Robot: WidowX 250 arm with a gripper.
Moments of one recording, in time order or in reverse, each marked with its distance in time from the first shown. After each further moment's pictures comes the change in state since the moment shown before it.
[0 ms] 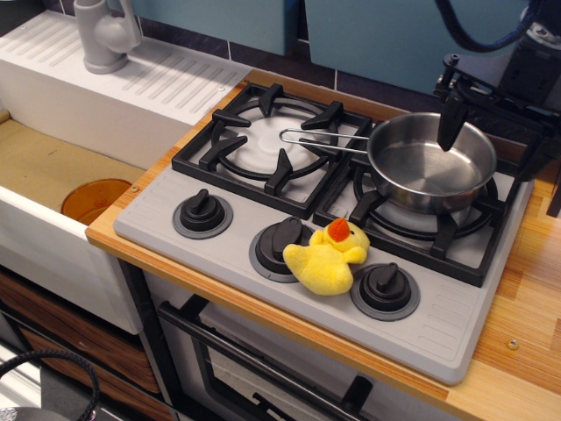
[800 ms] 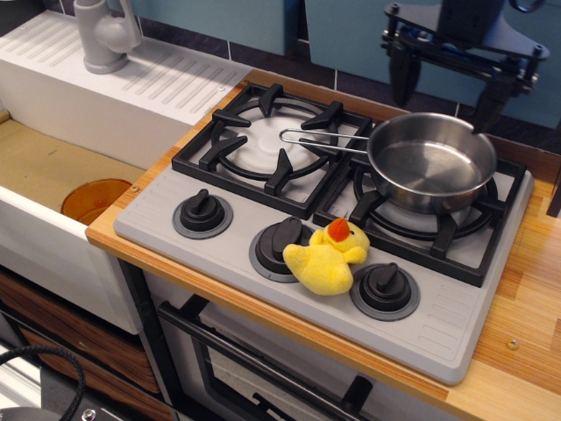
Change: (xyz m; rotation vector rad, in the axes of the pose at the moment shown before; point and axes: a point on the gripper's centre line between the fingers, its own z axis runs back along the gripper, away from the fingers) arm 0.004 0.032 0.014 -0.078 -0.001 -0.059
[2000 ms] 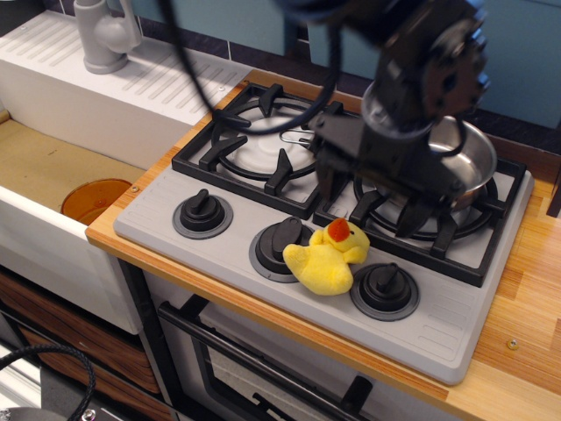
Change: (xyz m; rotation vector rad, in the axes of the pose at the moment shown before) arm -0.078 0.022 -0.037 0.093 -0.157 0.011
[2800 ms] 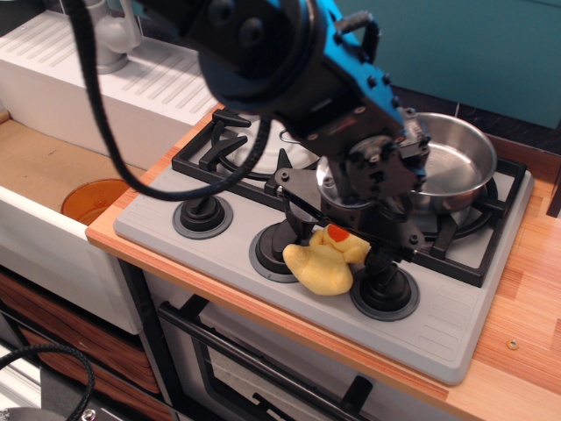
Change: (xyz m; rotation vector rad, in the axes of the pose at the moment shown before) arm -0.022 0.006 -0.024 -0.015 -0.096 0.014
